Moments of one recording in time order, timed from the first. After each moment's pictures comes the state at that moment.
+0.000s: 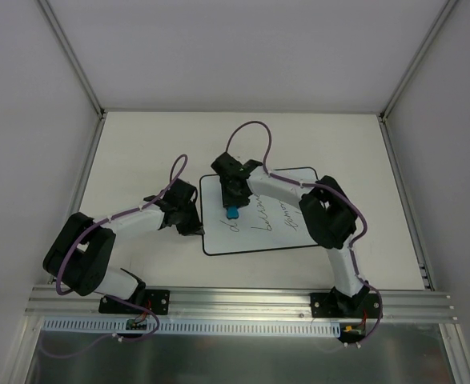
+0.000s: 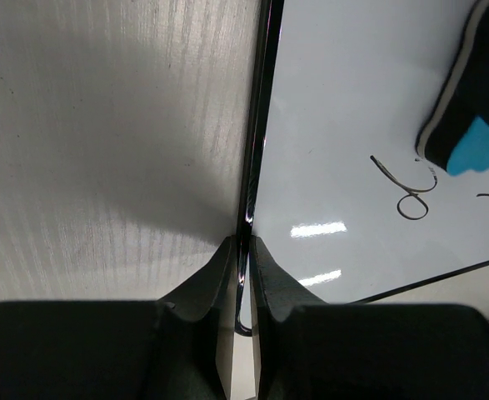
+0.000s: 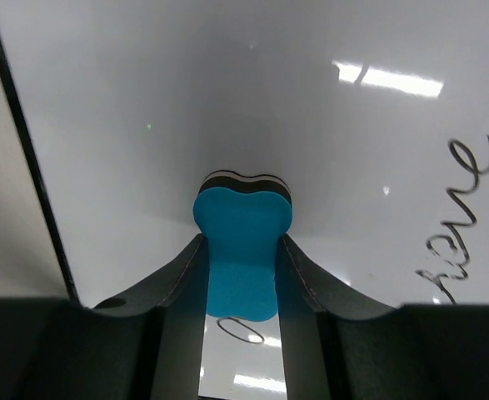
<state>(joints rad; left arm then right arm) -0.52 1.44 0.66 -0.35 0.10 -0.80 0.85 2.12 1.63 -0.71 0.15 0.66</state>
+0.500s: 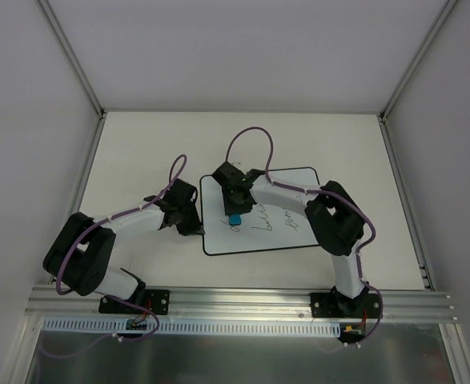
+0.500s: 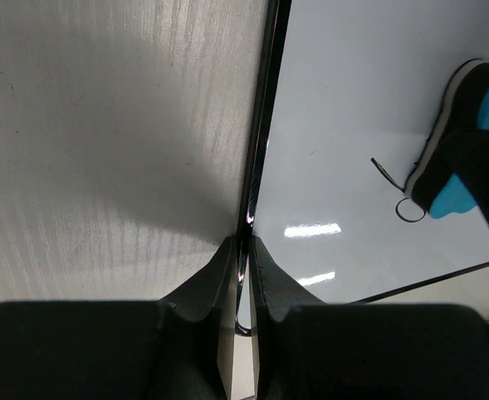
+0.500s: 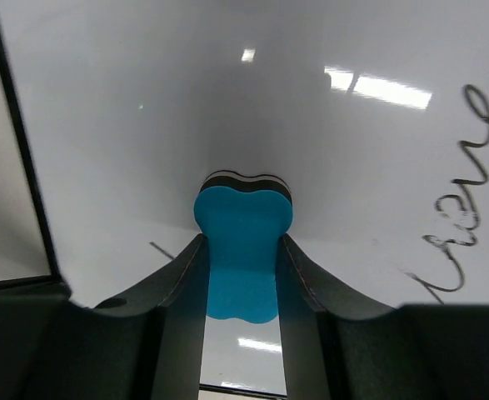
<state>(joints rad) -0.52 1.44 0.66 -0.35 0.10 -0.83 0.89 2.01 1.45 -0.63 0.19 0.66</state>
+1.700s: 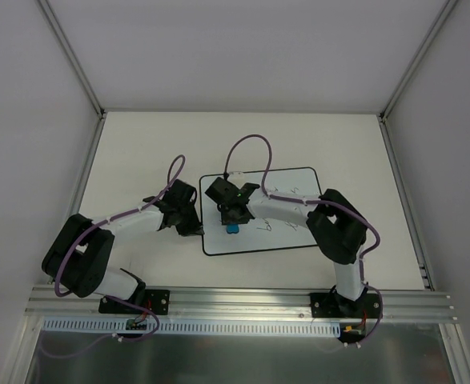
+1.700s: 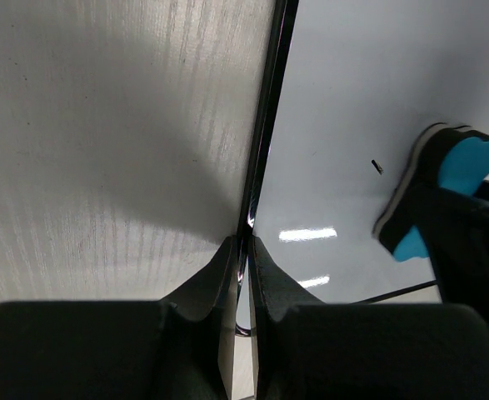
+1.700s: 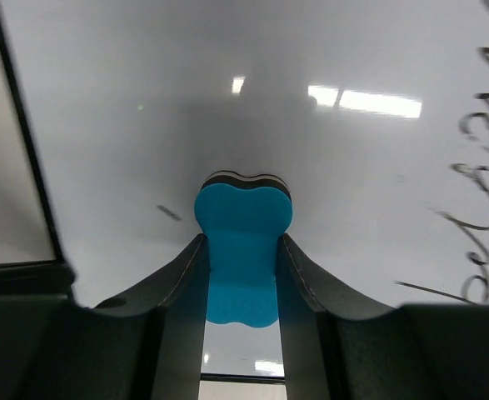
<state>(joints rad) -0.52 1.42 0.65 -0.35 0.09 -0.85 0.99 1.95 1.34 -0.60 0.33 0.81</state>
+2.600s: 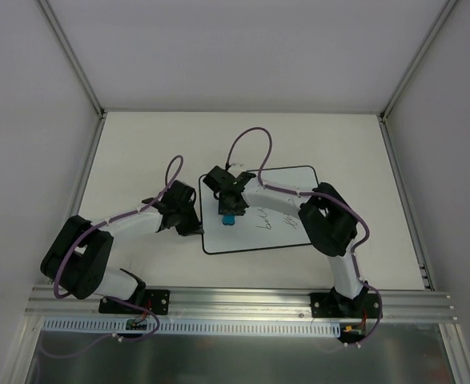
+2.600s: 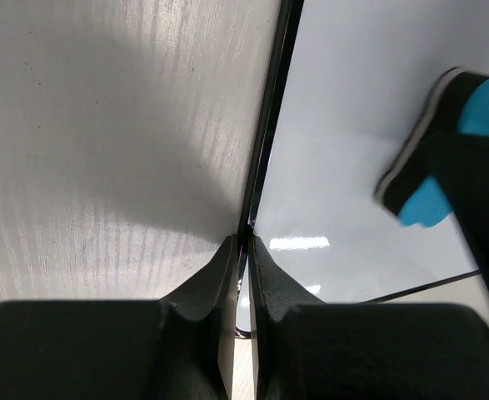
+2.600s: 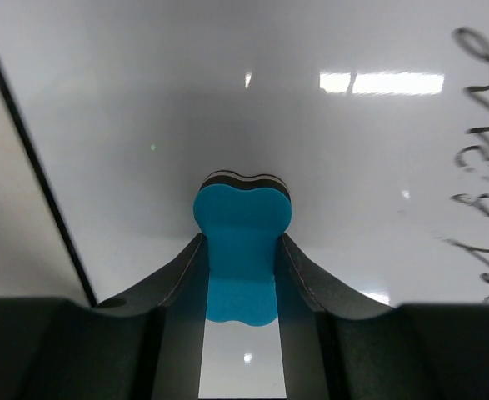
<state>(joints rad) -0.52 1.41 0.63 -0.33 0.07 -0.88 0.96 2.07 1.53 -0.68 0.31 0.89</state>
